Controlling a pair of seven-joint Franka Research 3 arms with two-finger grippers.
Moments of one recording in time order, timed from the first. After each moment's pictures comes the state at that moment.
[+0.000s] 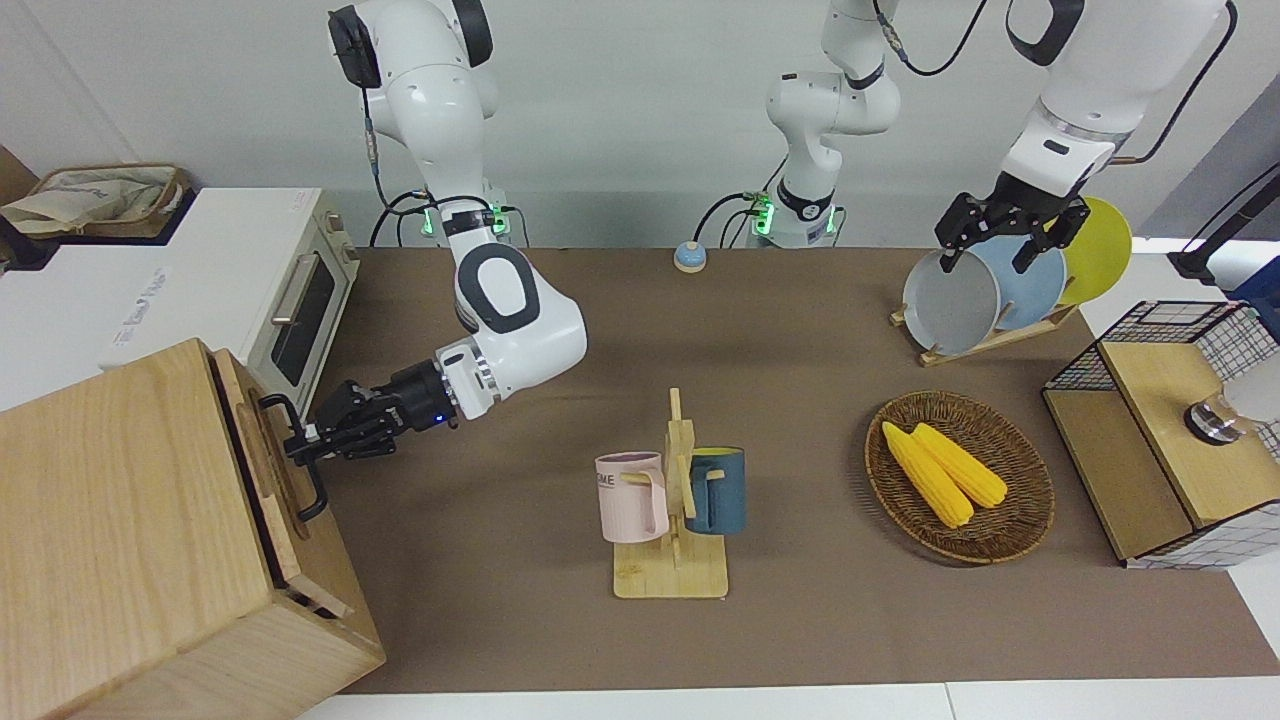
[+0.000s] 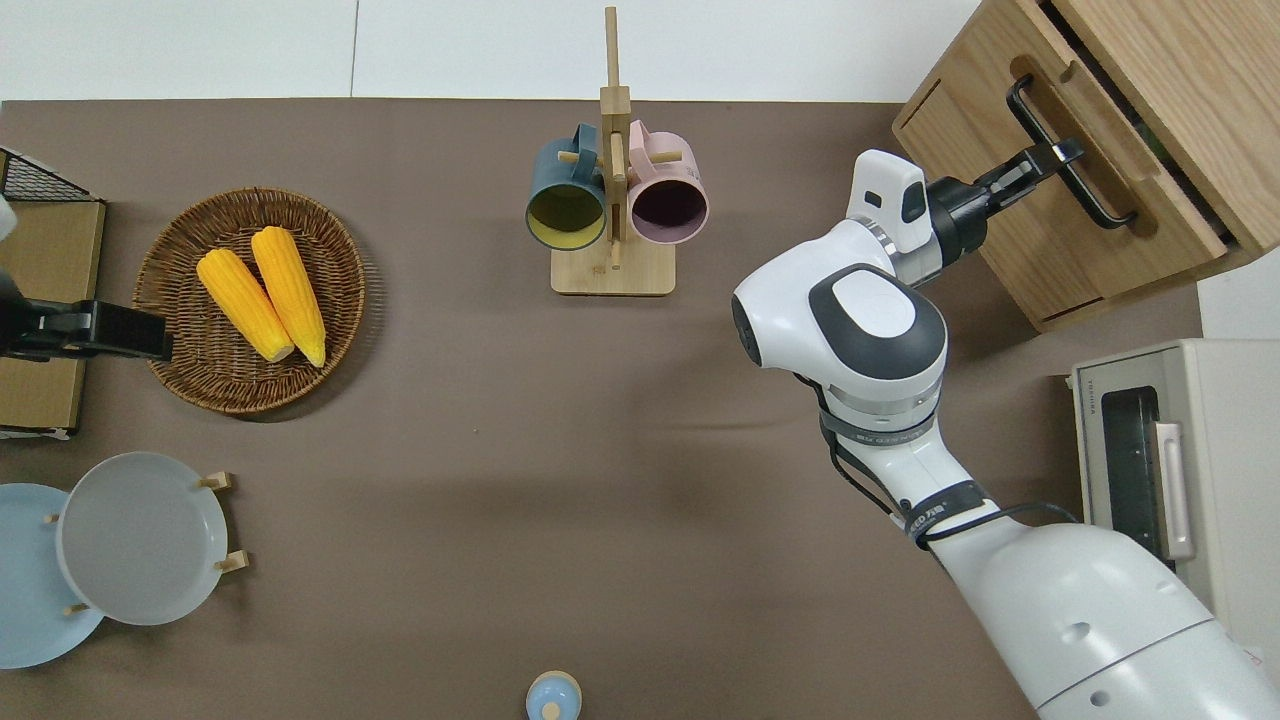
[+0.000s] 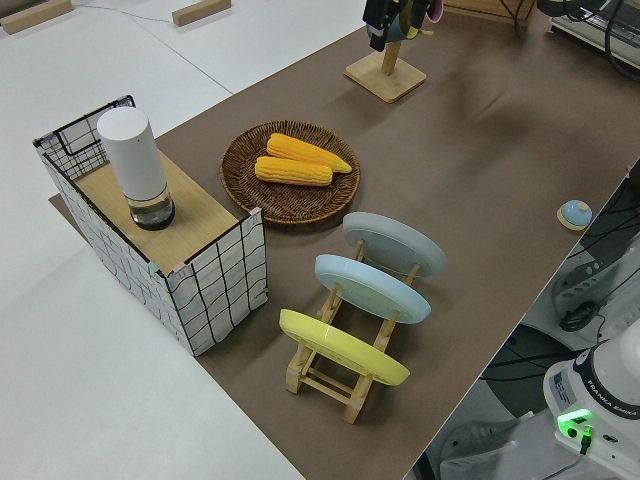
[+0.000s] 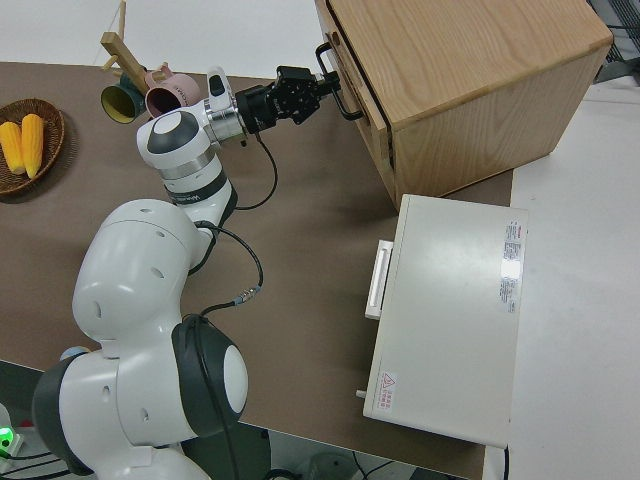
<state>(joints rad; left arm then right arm) -0.15 0.04 0.15 -1.49 -0.02 1.55 0.05 0.27 0.52 0.07 -1.59 -1.67 1.68 0.55</state>
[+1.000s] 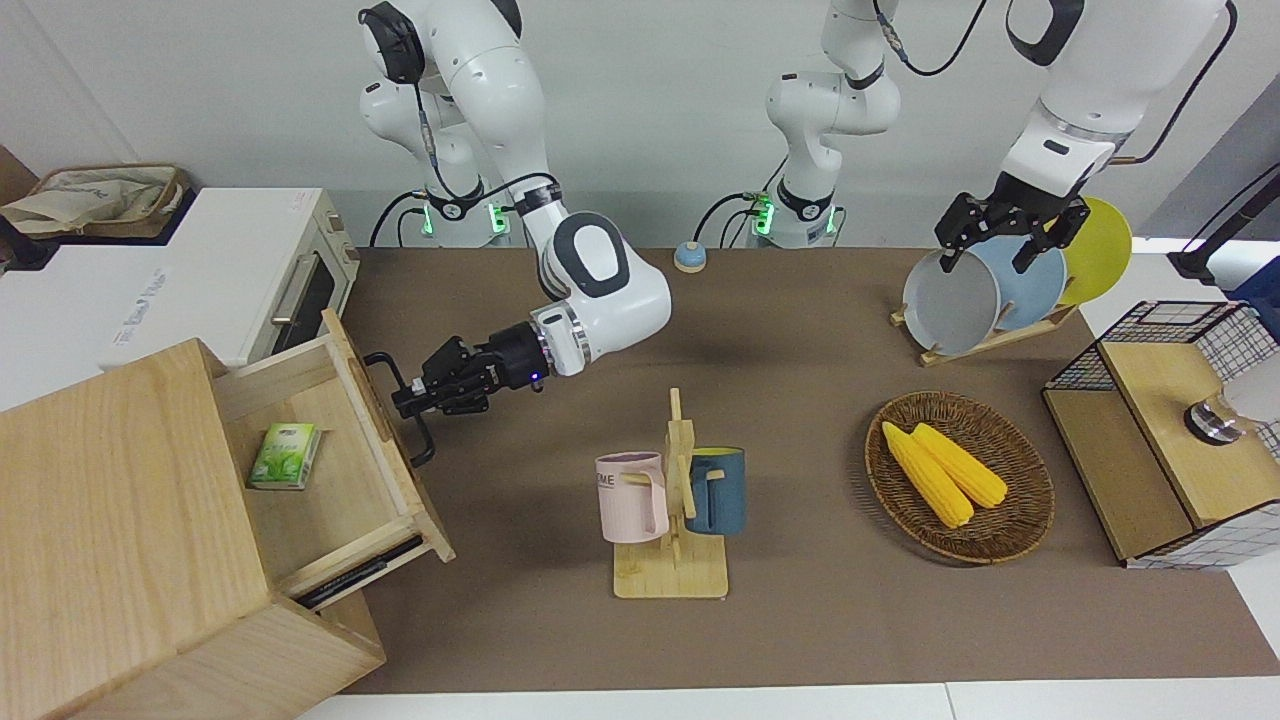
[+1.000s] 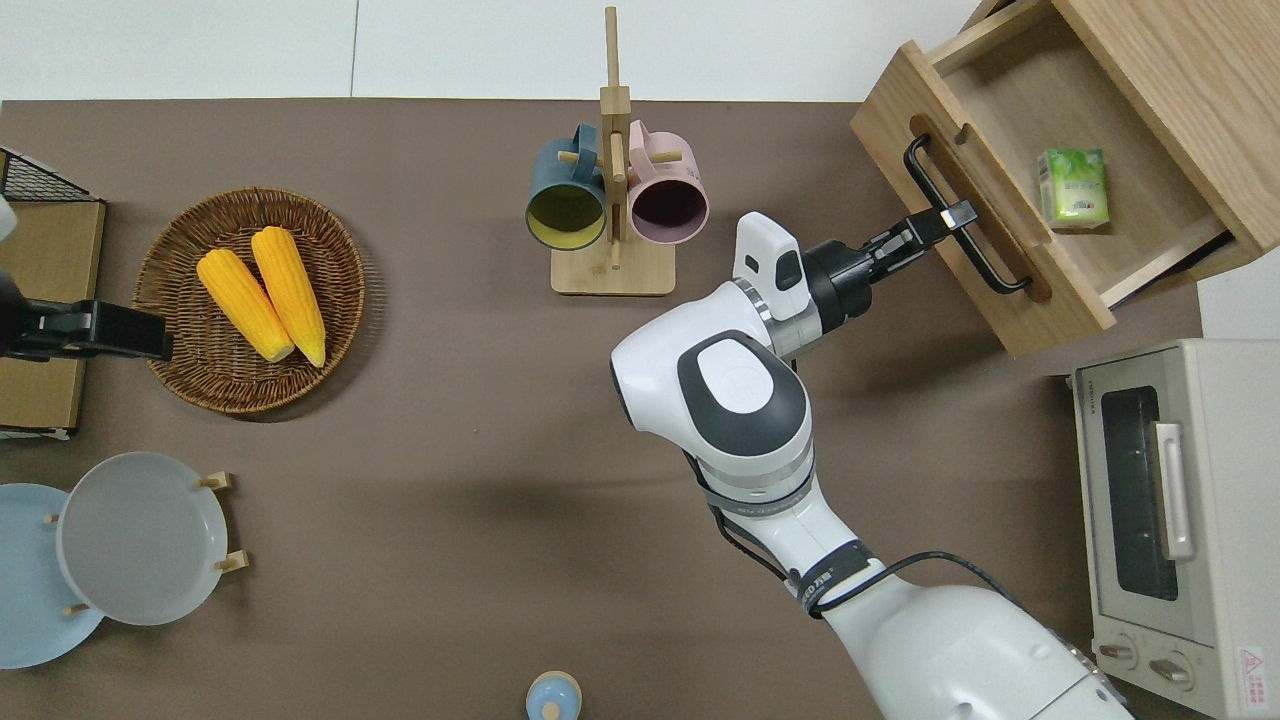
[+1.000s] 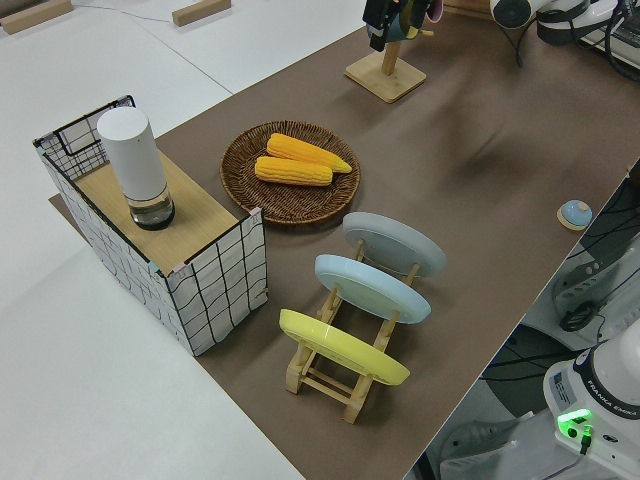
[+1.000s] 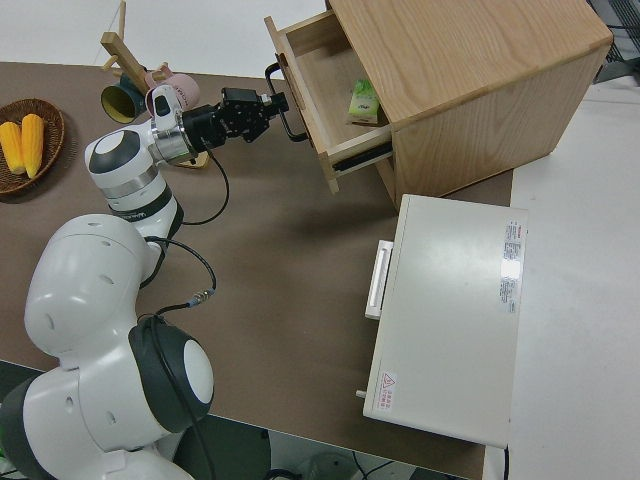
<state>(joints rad) -0.15 0.04 0.15 -1.49 -0.02 1.55 0.05 0.47 0.51 0.08 -1.61 -1.55 1.49 0.56</state>
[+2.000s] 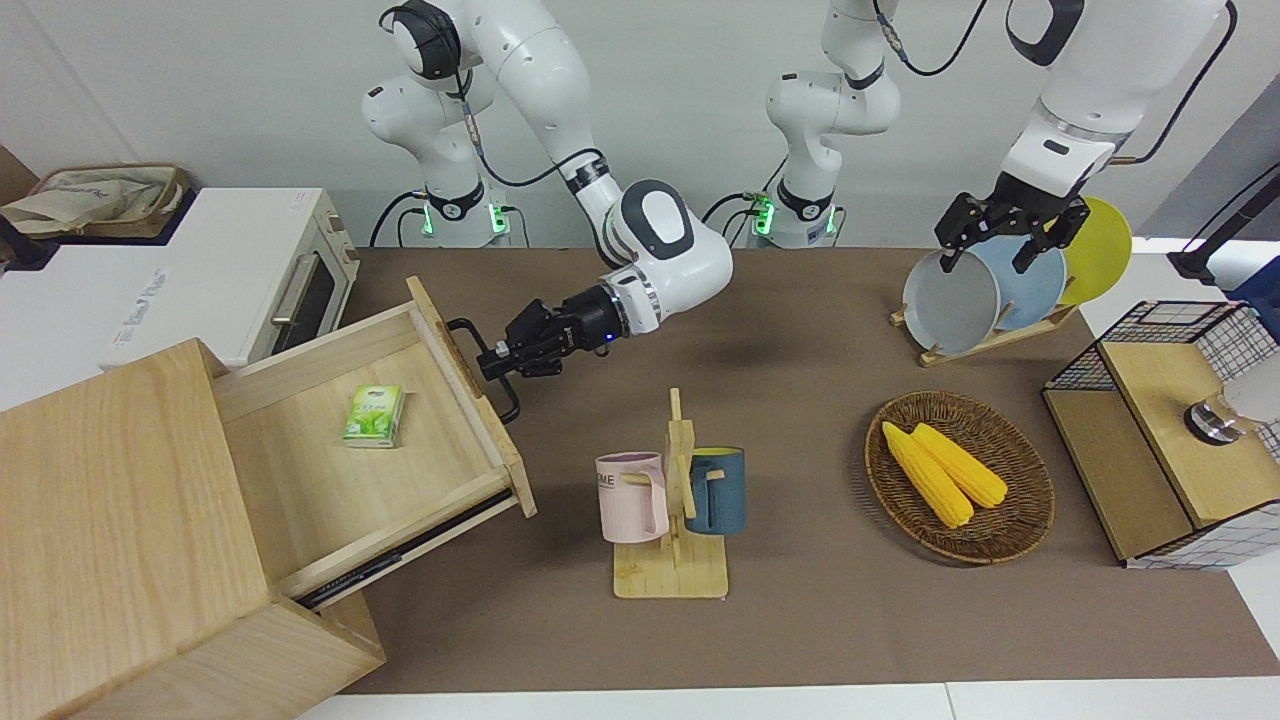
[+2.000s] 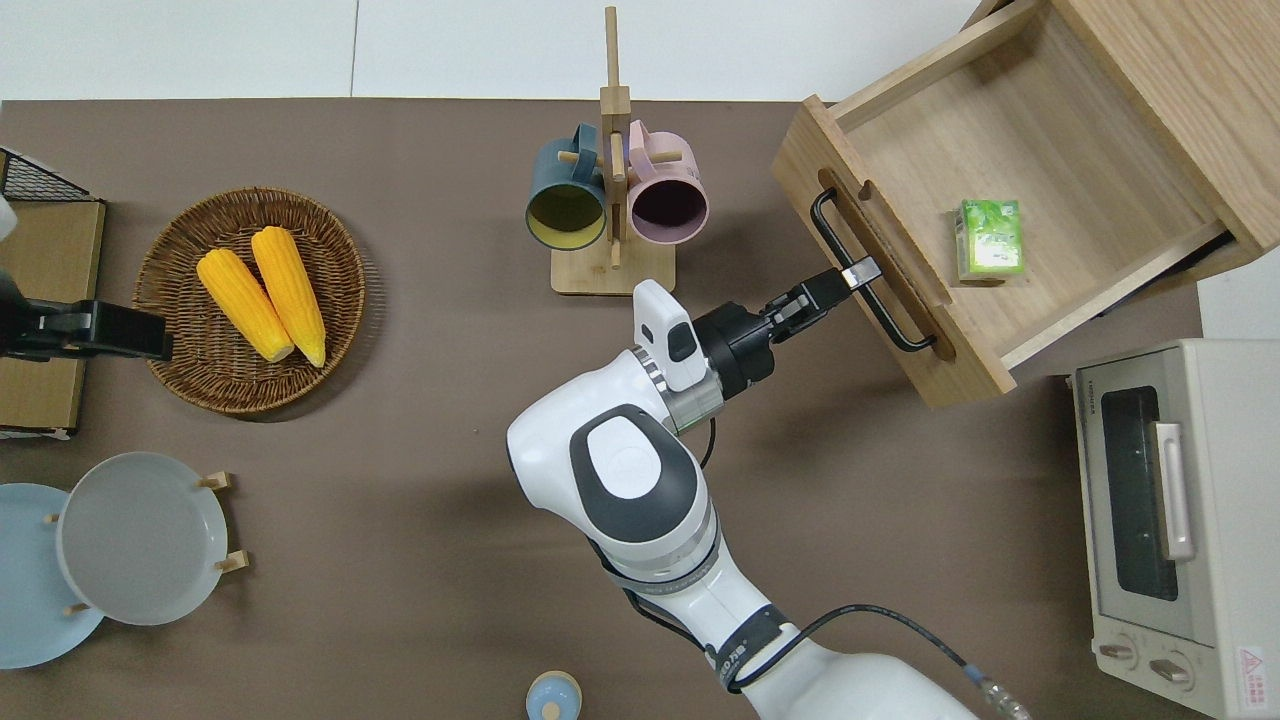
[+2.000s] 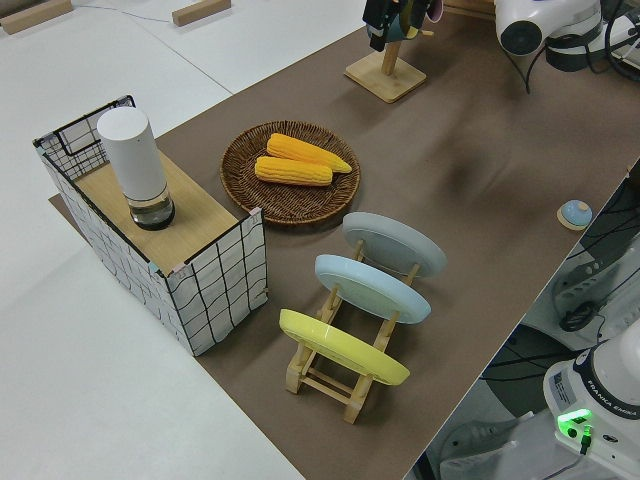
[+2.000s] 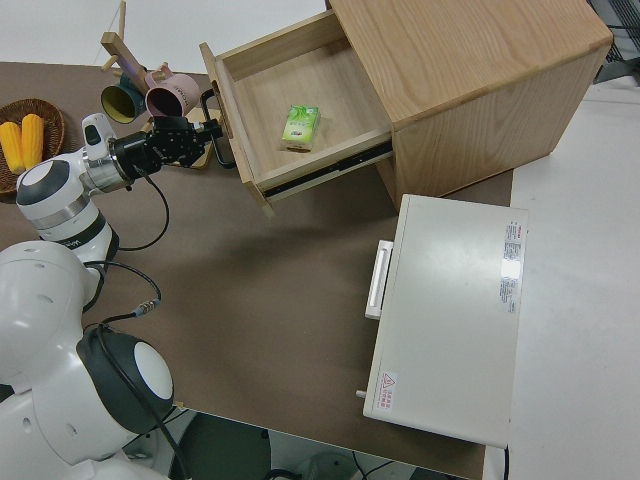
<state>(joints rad) -0.15 0.04 0.15 -1.49 -0.02 1.55 0.05 0.63 0.51 0.09 -1.60 -1.47 1.39 0.57</state>
